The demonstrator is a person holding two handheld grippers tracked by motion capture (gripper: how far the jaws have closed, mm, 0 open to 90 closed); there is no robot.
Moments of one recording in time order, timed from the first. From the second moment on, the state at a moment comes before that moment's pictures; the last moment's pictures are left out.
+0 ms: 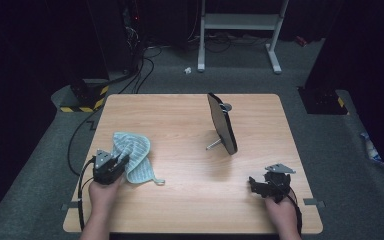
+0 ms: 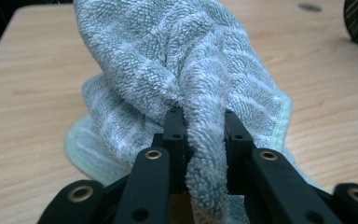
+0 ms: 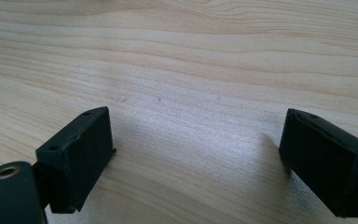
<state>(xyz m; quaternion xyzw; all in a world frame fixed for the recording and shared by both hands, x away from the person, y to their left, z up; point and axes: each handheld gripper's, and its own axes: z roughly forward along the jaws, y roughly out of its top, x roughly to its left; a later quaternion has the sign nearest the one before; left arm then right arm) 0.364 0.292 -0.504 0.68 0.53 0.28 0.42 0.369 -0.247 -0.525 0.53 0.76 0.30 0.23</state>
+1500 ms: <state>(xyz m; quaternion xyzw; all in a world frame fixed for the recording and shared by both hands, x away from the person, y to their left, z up) 0.340 0.238 -0.489 0.72 0.48 0.23 0.44 0.369 -0.247 -0.525 0.53 0.76 0.30 0.23</state>
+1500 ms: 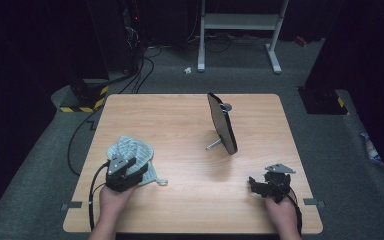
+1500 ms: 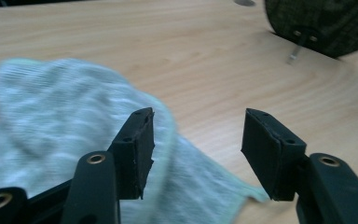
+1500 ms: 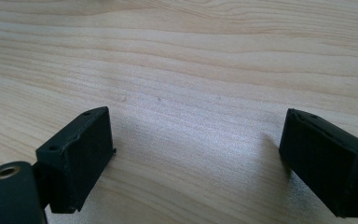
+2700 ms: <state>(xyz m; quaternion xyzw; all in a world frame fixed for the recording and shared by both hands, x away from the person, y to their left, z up) 0.331 0.220 -0.524 0.78 0.47 0.22 0.34 0.369 -0.246 -0.525 0.53 0.76 0.31 0.22</state>
